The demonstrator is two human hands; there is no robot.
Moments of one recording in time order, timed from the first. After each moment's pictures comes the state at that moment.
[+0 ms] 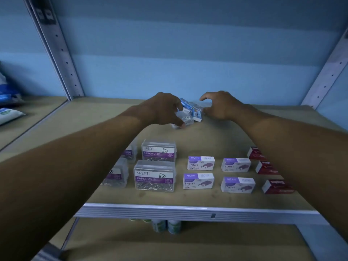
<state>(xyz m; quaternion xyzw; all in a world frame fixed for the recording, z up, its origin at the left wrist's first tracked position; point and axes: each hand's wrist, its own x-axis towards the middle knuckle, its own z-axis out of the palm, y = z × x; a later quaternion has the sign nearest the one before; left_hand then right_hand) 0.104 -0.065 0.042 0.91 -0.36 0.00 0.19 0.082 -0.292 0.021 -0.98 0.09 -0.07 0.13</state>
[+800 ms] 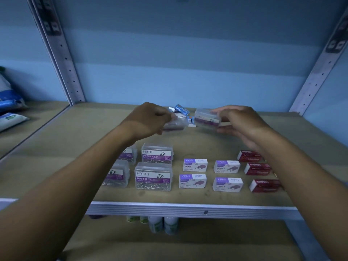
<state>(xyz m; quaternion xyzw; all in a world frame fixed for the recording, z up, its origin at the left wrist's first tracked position) 0.056 -0.024 0.049 0.86 -0.28 -0.05 0.41 -0.027 -0.263 0.045 -0.77 0.20 -0.15 0.59</state>
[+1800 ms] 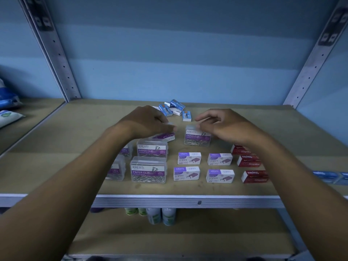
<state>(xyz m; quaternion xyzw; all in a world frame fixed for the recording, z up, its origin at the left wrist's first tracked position) 0.059 -0.030 0.046 0.93 -0.29 -0.07 0.23 -0.056 -0.246 0.048 -0.91 0.12 -0.05 0.39</state>
